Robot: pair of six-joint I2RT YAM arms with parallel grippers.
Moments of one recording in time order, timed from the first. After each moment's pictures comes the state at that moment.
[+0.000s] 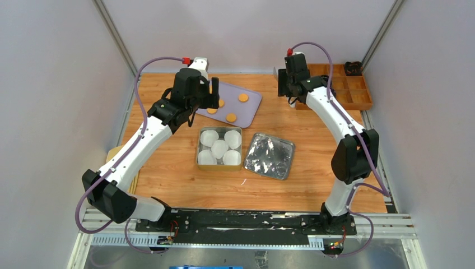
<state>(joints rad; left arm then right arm) -0.51 1.37 1.41 -0.50 -0.23 -0.22 0.35 1.81 1.70 -0.60 0.27 0.19</state>
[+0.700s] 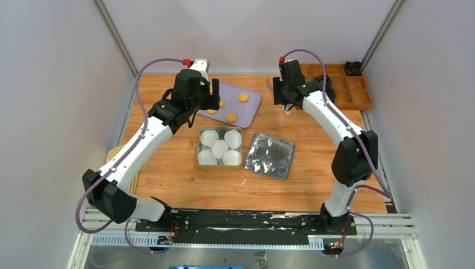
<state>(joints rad) -0.51 1.37 1.39 -0.49 -0.21 -0.23 0.39 1.77 1.63 -0.62 0.20 0.18</state>
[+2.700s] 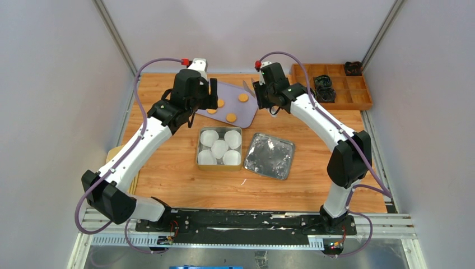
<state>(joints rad) -0.51 1.36 1.39 -0.49 -0.24 -0.23 0.55 1.78 1.67 -0.61 0.10 0.09</state>
